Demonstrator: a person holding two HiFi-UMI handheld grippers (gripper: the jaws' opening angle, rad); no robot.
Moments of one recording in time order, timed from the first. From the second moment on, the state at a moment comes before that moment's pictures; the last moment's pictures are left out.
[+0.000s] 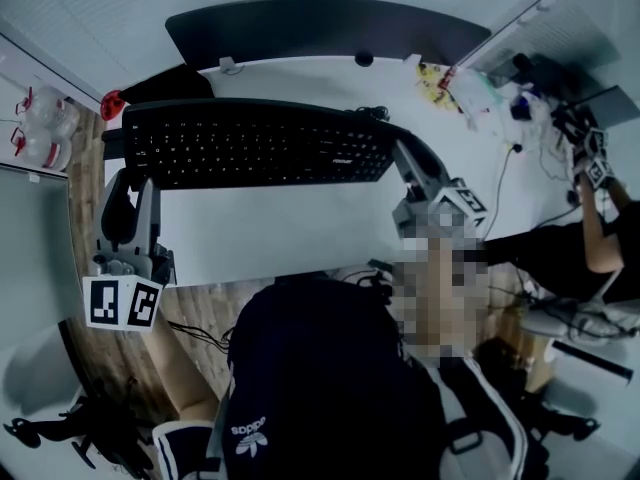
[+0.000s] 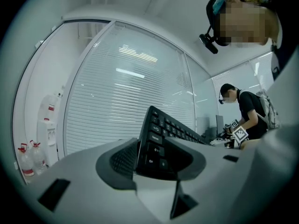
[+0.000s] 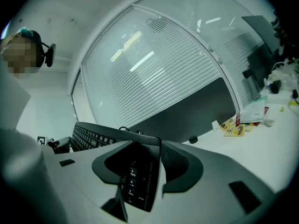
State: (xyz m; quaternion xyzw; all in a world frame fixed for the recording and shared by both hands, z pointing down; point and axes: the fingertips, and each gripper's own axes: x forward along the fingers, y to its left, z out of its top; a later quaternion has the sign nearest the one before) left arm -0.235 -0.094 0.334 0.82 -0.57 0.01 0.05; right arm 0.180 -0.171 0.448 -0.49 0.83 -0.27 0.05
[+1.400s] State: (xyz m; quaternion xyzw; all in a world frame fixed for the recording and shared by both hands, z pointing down) left arm -0.236 -0.094 0.331 0.82 -0.57 0.01 0.03; right arm 0.180 -0.168 0.441 -0.48 0.84 -0.24 0.04
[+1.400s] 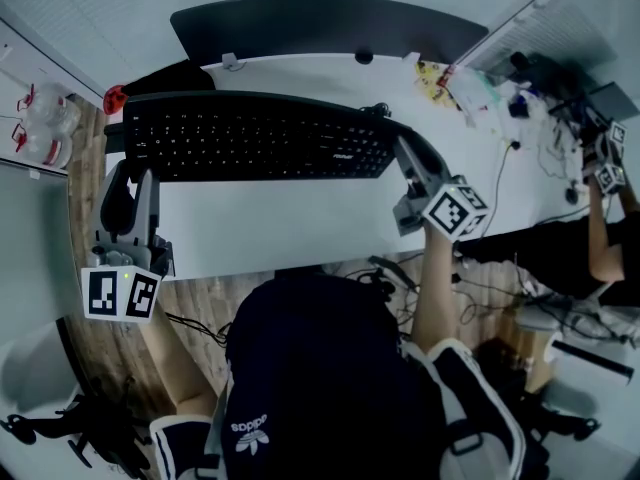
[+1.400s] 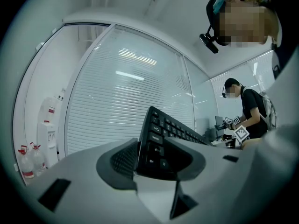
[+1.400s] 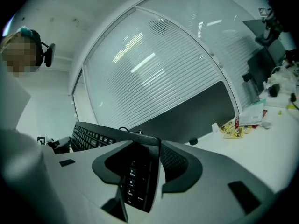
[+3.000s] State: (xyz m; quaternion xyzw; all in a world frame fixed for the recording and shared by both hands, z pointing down) left arm -0.230 -0.096 0.324 0.82 -0.57 0.00 0.02; right arm 0.189 -0.166 0.435 -0.50 0.83 -0.24 0.04
